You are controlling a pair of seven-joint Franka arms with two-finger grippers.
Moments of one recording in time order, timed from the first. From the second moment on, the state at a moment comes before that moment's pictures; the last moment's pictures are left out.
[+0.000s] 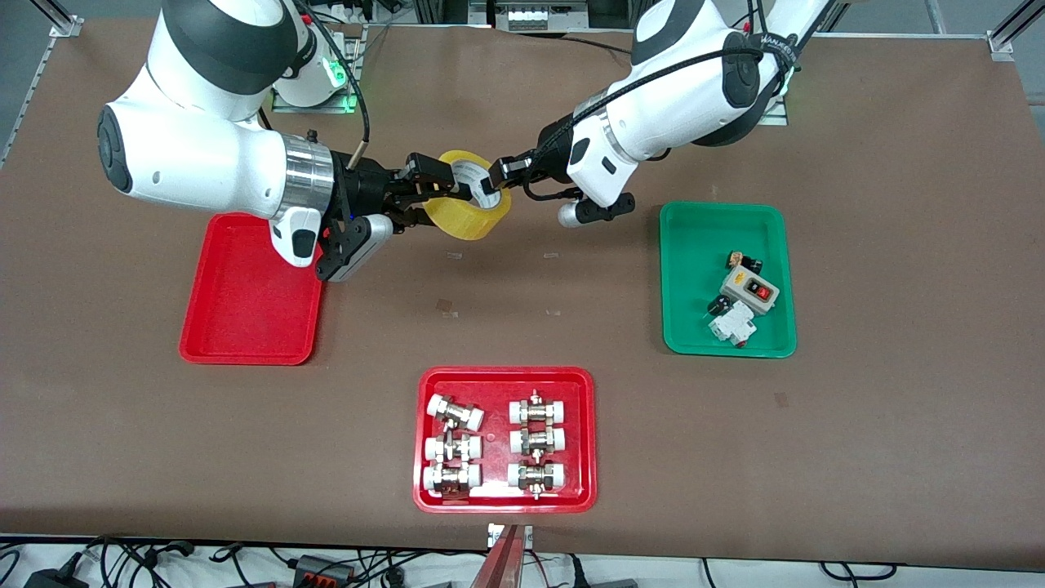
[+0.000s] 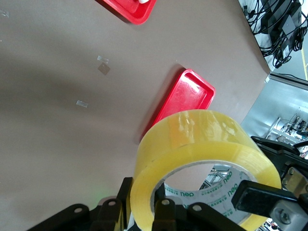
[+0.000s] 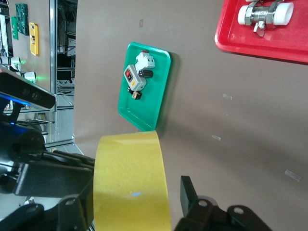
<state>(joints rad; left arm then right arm) -0.22 0.26 -0.51 -1.67 -0.69 2.29 -0.80 0.41 0.30 0.01 -1.47 0.82 1.80 -0.05</state>
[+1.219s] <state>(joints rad) -0.22 0.26 -0.51 -1.67 -0.70 2.28 -0.80 0.41 0.31 0.00 -1.47 0.84 1.80 -0.05</state>
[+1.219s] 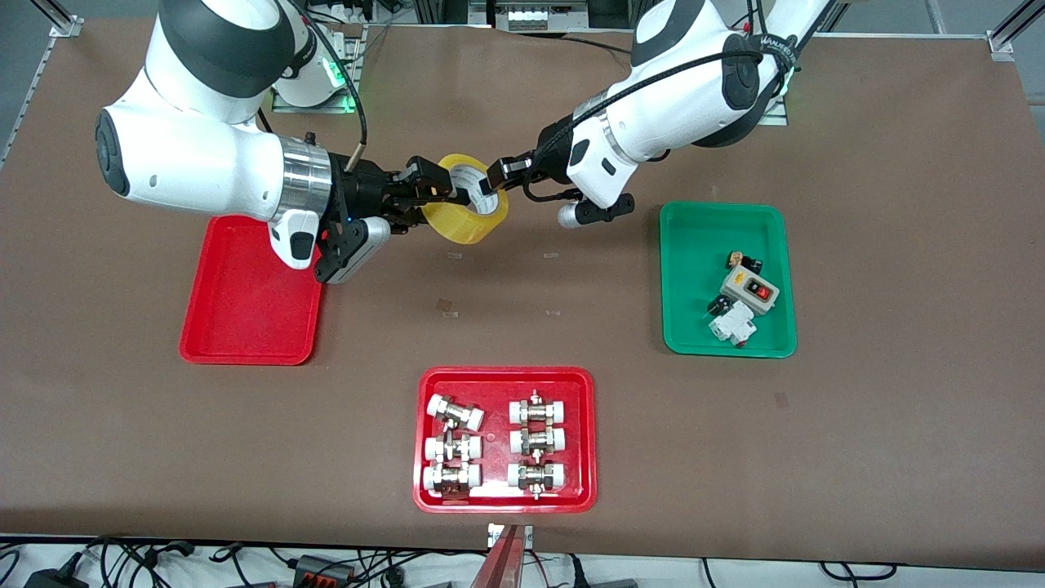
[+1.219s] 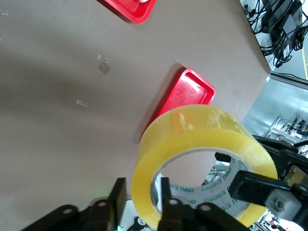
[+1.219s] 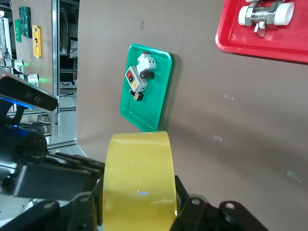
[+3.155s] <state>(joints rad) 0.05 -0.04 -0.21 -1.68 -0.07 1.59 -0.39 -0.13 0.54 -0.03 -1.59 0.67 1.62 -0.30</state>
